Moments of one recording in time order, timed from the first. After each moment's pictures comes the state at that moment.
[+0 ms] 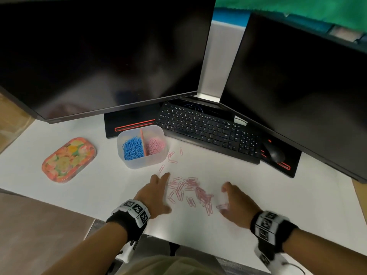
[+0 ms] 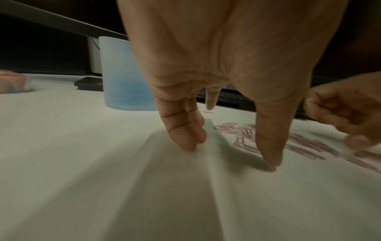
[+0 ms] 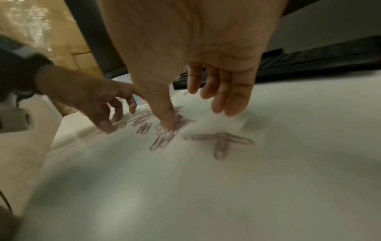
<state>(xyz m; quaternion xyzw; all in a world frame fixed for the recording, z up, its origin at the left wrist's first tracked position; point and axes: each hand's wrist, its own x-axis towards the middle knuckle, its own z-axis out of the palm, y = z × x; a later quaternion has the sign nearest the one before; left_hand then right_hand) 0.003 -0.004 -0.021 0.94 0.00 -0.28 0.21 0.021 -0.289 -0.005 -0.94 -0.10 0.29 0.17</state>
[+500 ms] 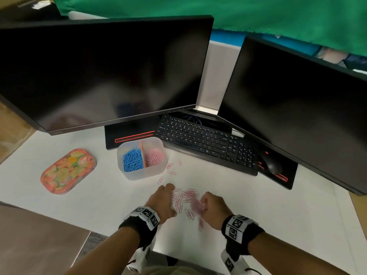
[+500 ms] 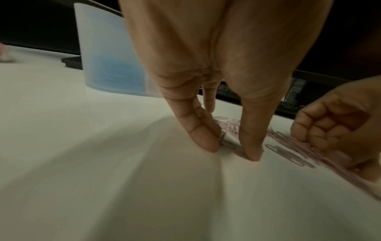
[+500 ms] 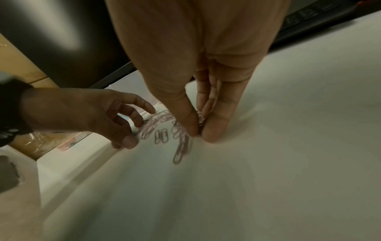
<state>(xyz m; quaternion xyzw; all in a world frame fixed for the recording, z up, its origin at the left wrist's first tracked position) 0.020 -0.027 -0.025 0.91 0.05 -0.27 0.30 0.033 -0.230 -0.020 -0.91 -0.03 0.30 0.27</state>
